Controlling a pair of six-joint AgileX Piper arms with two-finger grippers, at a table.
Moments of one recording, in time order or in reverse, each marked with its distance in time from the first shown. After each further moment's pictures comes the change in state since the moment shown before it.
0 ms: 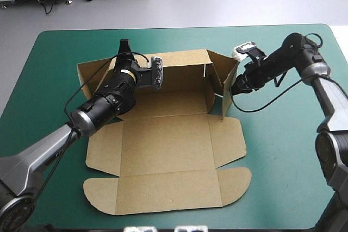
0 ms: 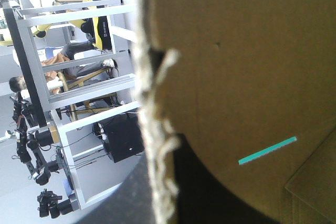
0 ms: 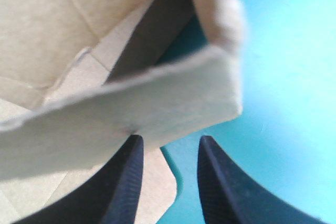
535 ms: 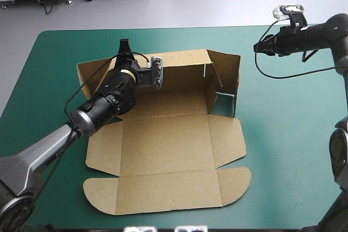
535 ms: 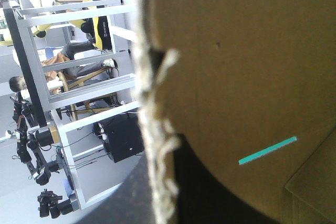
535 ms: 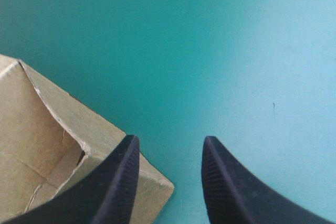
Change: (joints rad) left arm 0.000 0.000 0.000 0.000 0.000 0.000; right arm -0.176 -0.007 -0.191 0.134 -0.134 0.170
